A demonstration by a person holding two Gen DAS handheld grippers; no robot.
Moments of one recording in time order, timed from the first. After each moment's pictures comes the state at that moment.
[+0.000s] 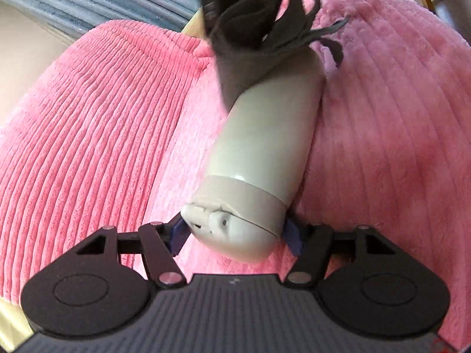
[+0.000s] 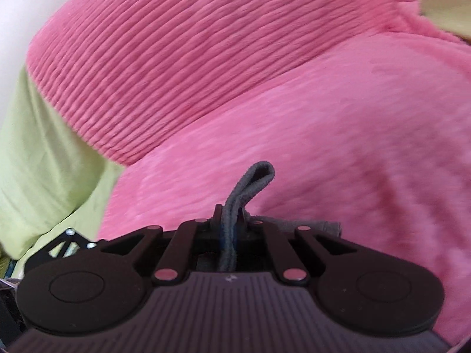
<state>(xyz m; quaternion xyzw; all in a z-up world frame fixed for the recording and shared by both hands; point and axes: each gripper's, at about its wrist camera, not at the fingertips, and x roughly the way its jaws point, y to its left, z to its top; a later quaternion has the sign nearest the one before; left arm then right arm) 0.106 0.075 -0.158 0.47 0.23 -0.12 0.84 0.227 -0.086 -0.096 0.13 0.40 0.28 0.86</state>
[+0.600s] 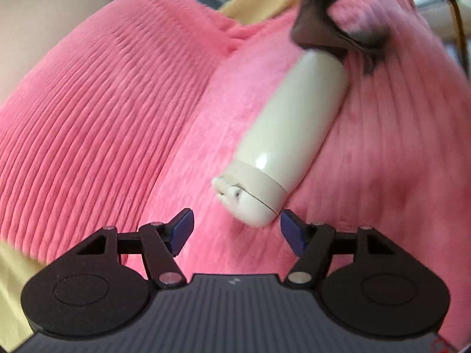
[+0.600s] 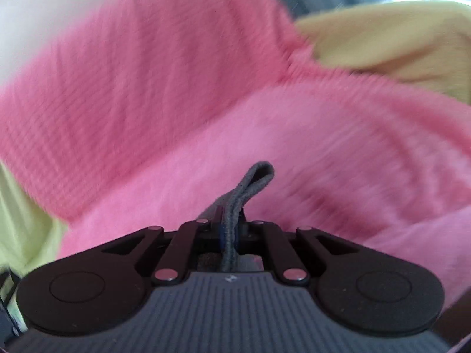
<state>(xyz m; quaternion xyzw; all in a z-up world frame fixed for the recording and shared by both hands) 0.072 0.082 -0.103 0.39 0.28 -0.07 0.88 0.183 -0.193 -0.087 0.19 0.30 0.14 0.93</state>
